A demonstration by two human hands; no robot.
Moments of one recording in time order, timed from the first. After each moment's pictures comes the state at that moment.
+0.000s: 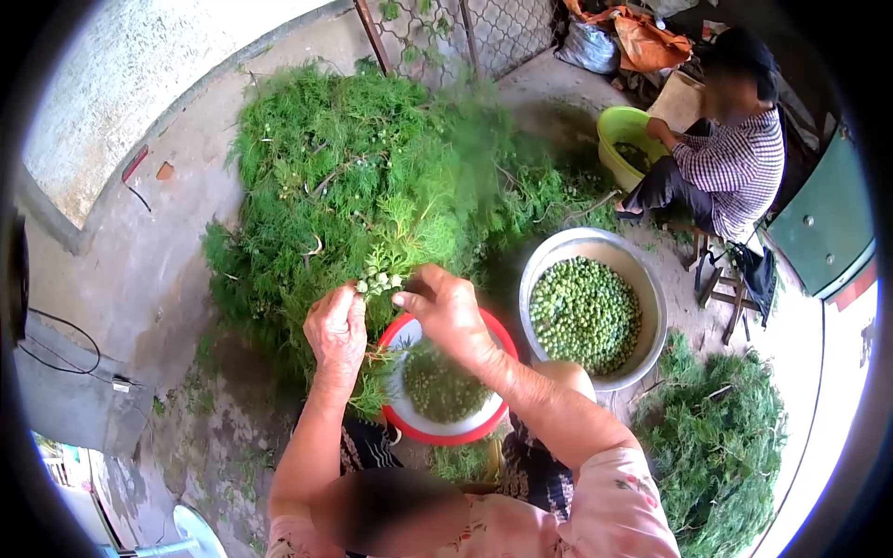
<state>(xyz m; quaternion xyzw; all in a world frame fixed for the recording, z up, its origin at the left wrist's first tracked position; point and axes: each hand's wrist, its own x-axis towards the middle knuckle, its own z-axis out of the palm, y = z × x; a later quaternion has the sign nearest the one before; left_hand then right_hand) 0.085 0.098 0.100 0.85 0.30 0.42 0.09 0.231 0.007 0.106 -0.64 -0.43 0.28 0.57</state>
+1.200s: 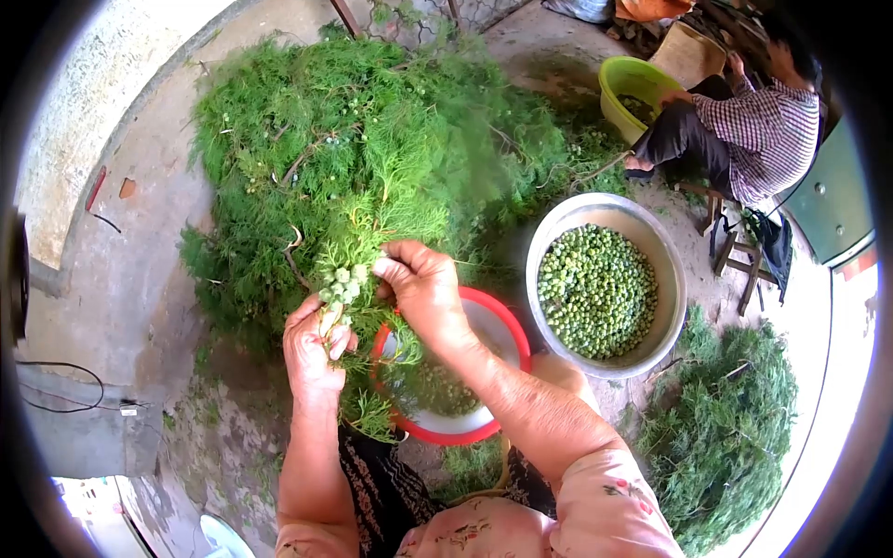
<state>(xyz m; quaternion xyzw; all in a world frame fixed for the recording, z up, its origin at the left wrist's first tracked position) 0.112 0.121 0.093 0.44 0.38 0.36 0.73 0.249 0.068 0.071 -0.52 -0.24 0.38 0.73</state>
